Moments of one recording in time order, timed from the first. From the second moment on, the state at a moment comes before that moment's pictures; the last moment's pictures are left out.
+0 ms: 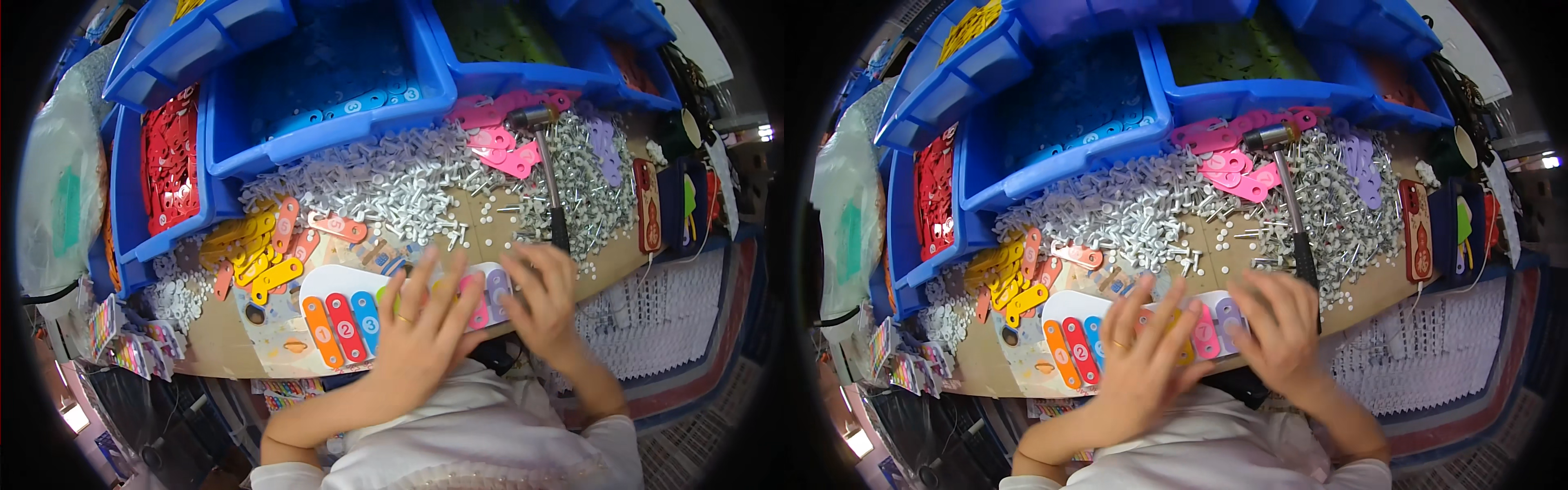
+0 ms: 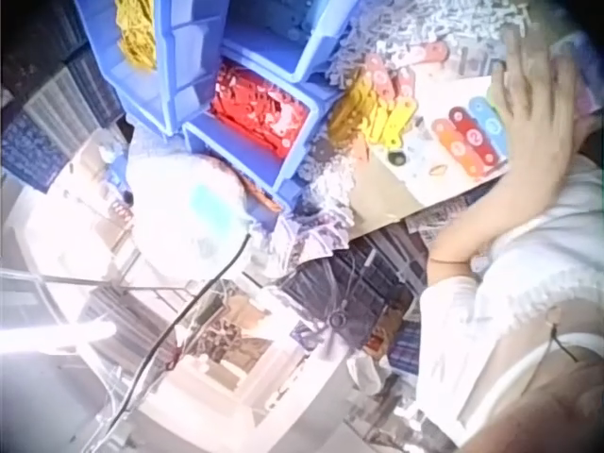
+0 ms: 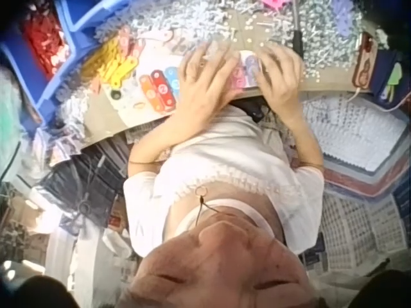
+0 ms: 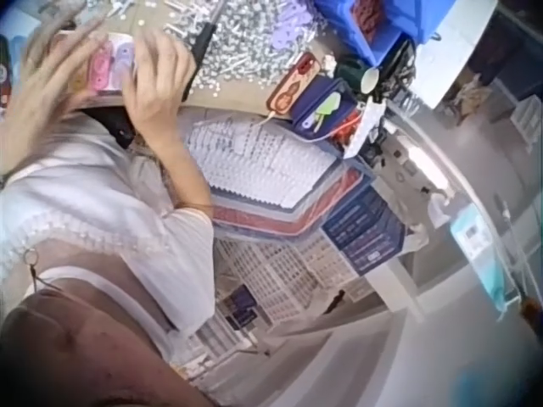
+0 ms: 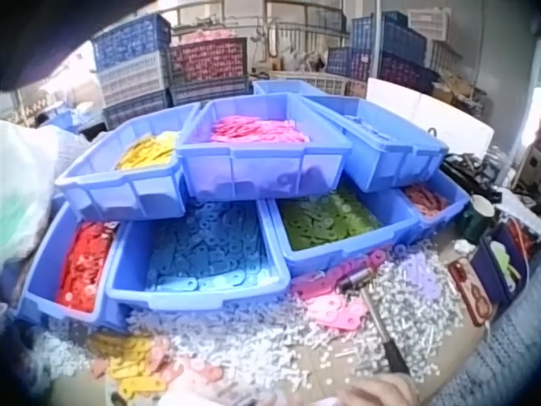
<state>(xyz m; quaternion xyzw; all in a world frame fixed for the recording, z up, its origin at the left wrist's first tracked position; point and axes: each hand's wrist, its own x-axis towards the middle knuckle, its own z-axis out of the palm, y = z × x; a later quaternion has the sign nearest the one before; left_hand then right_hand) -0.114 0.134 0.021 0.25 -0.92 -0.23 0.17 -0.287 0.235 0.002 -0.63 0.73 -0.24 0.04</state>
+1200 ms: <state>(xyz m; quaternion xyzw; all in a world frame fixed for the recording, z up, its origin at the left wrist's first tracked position) 0.007 0.040 0.011 0.34 -0.77 -0.46 0.28 -0.201 0.140 0.018 -0.59 0.60 -0.41 0.36</state>
